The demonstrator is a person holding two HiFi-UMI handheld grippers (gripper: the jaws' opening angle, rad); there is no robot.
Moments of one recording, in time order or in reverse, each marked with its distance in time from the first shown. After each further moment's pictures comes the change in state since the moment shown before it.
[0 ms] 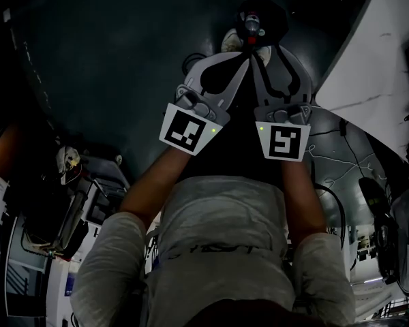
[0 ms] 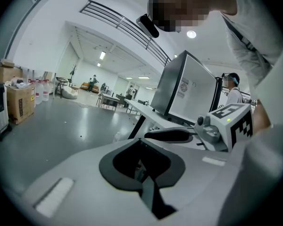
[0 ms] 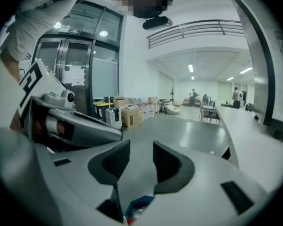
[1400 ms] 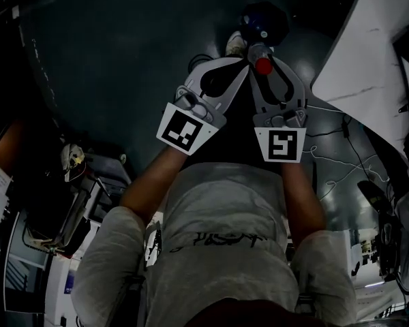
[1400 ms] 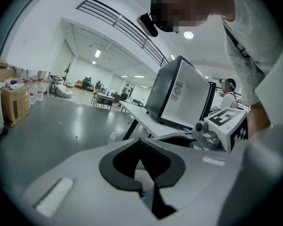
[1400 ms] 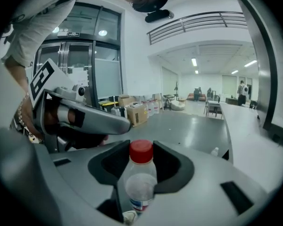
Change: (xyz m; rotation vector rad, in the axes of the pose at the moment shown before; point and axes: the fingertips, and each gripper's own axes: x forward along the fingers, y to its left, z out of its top) left arm -0.026 -0.019 0.032 0.017 0.026 -0.065; right arm -0.027 0.025 0.013 0.014 0.093 0.088
